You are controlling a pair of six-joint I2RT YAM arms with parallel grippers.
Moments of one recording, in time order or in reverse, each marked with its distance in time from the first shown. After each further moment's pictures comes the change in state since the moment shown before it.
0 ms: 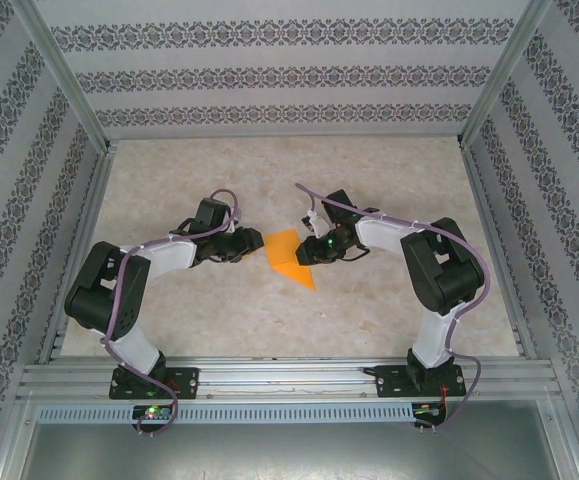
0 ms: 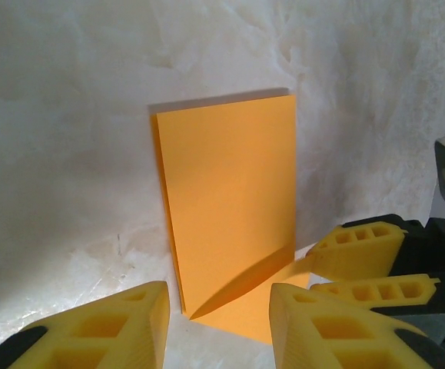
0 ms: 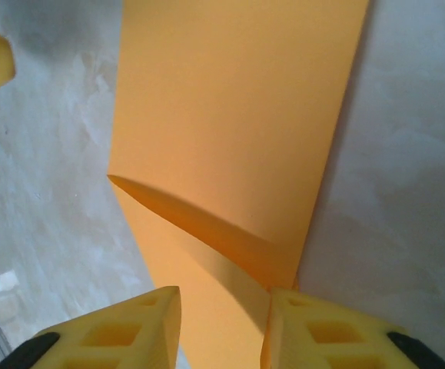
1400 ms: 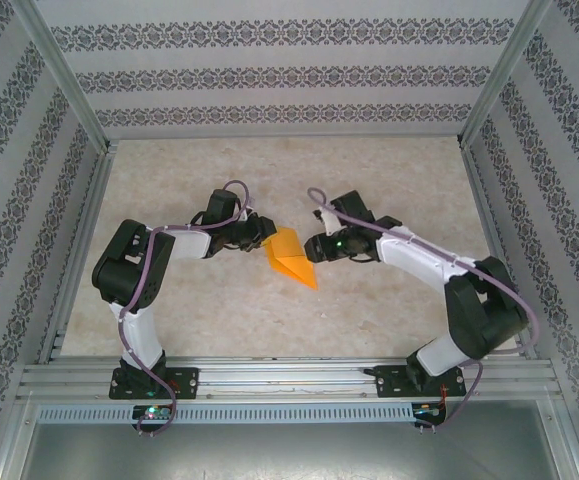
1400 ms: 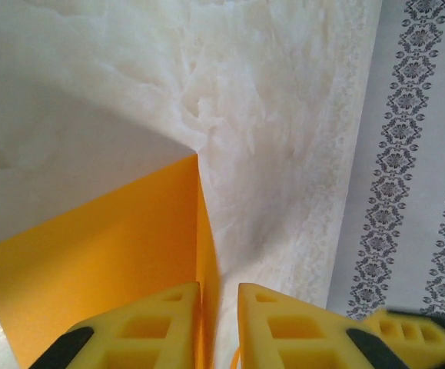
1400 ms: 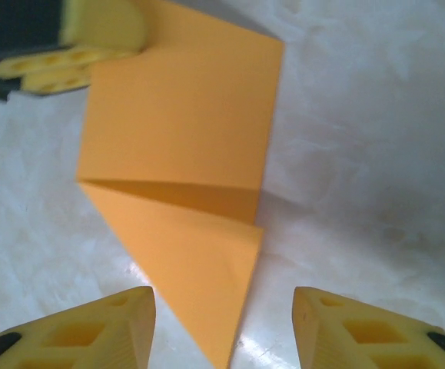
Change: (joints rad) left arm -0.010 0.219 0.111 0.290 0.152 -0.194; right arm 0.108 -0.348 -0.124 -0.022 0.366 0.023
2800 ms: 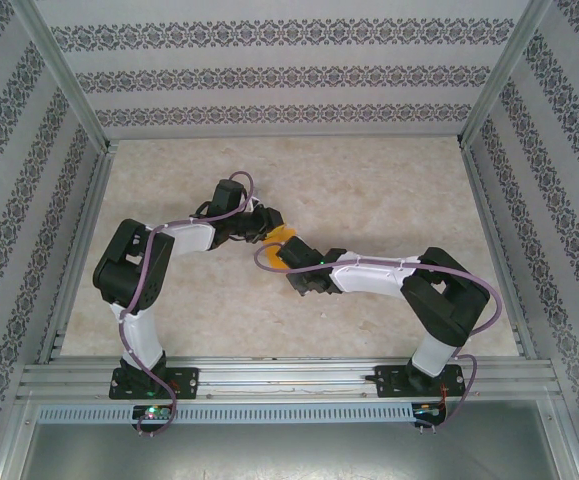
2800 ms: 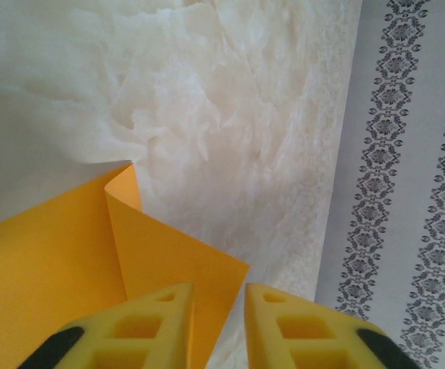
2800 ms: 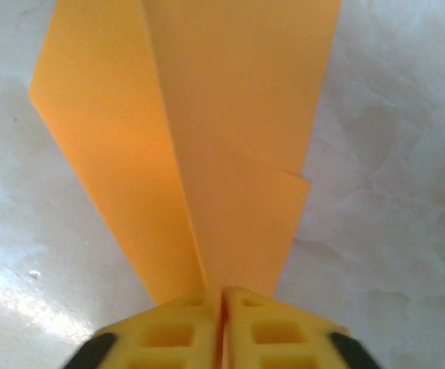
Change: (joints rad) left arm -0.025 -0.010 0.105 -0.106 -0.003 0.008; right arm 0.324 0.193 -0.026 0.070 0.526 0.019
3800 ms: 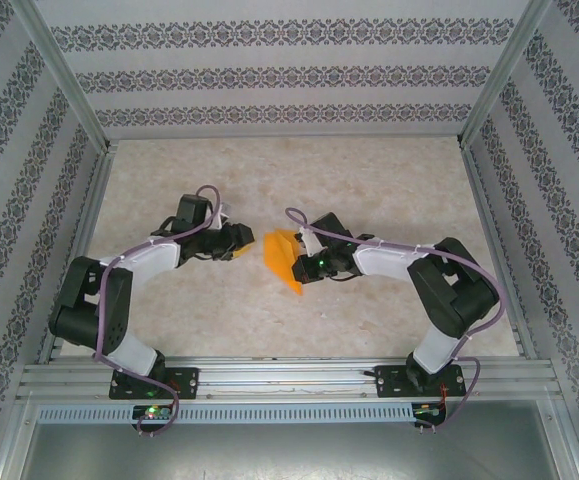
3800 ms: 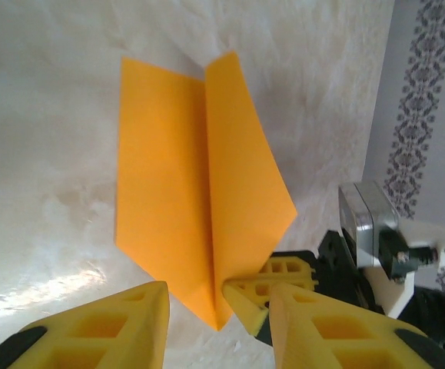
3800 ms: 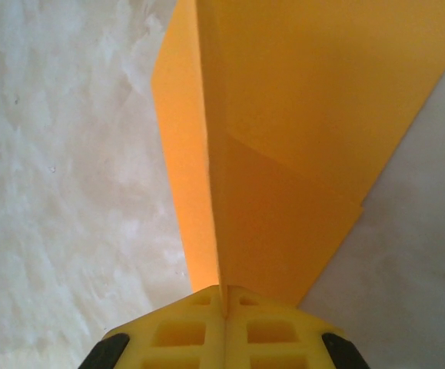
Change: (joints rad) left arm 0.110 -0.321 -0.245 -0.237 0.037 0.180; right arm -0.269 0.008 -0.069 0.185 -0.754 0.126
